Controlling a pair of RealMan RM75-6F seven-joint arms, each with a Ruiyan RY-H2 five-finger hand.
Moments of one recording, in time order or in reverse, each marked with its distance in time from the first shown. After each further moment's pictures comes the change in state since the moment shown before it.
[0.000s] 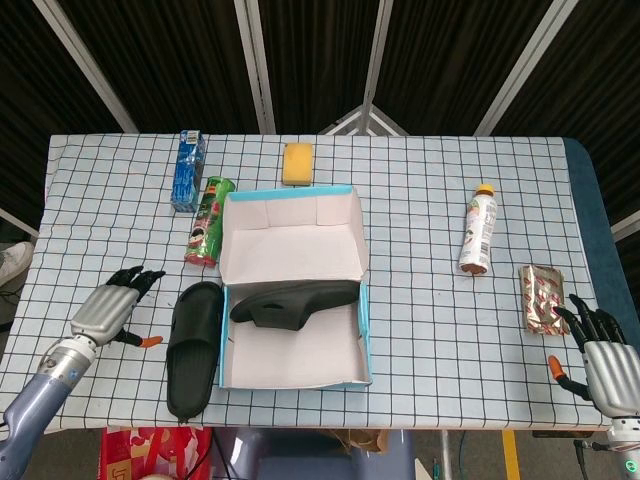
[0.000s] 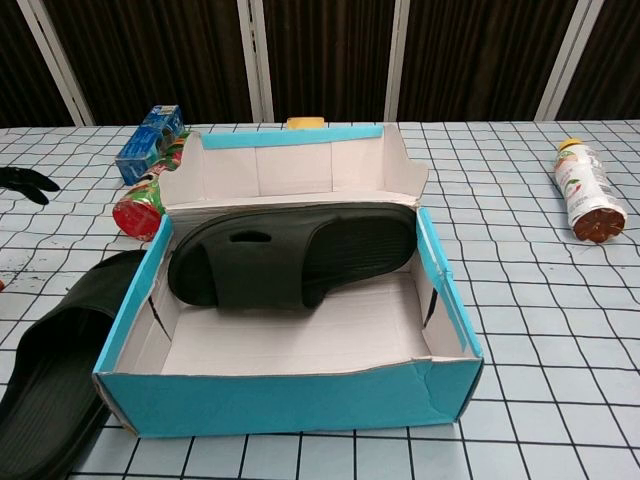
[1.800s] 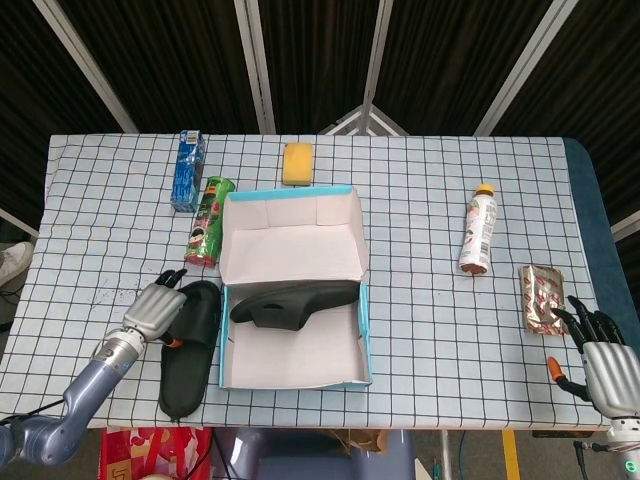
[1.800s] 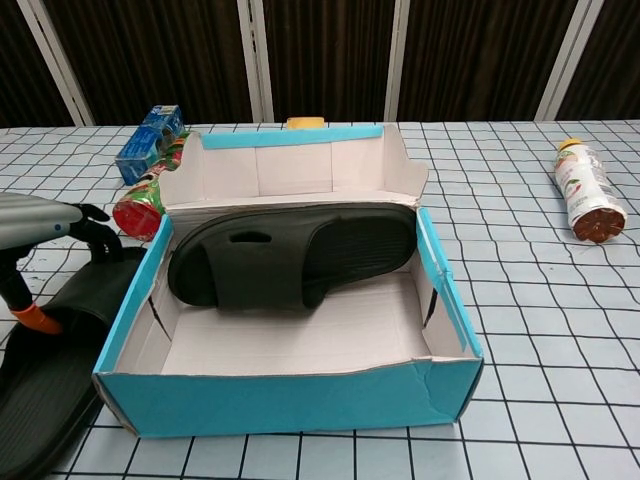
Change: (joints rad) left arm -0.097 -0.218 0.023 0.146 -0.041 -0.015 0.216; right arm 0.001 0.009 -0.004 -0.012 0.004 -0.009 0.000
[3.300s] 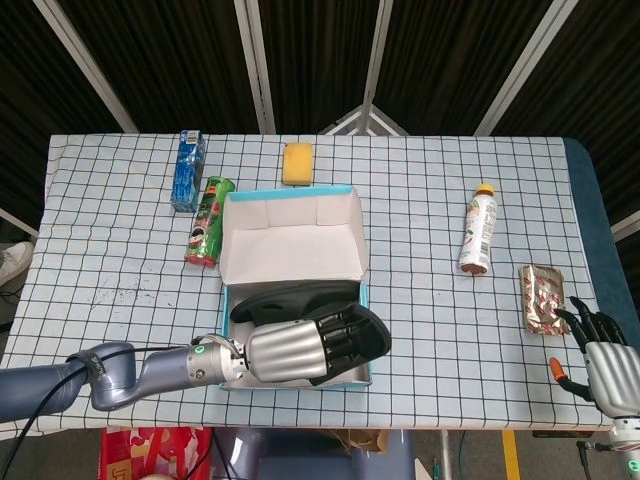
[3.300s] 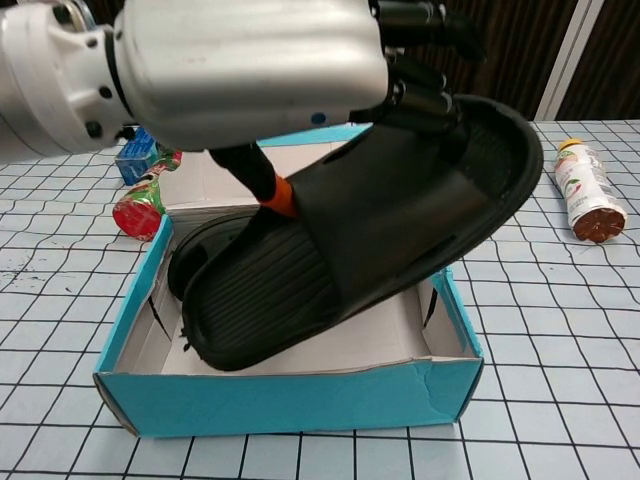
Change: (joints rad) left arm -0.355 -0.079 -0.112 0.025 0.929 0.148 -0.008; right arm 0.004 0.007 -0.002 0.006 0.011 -0.017 0.027
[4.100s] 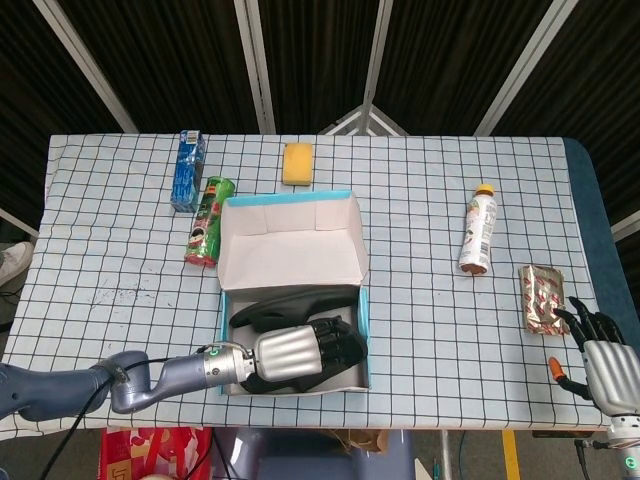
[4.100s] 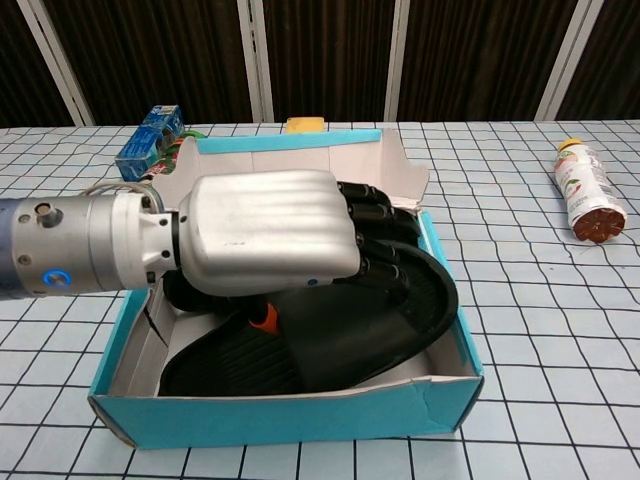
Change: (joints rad) left arm 0.000 -0.198 0.138 0.247 -0.050 -0.046 -0.150; right arm 0.006 -0.002 0.004 -0.008 0.025 -0.022 -0.023
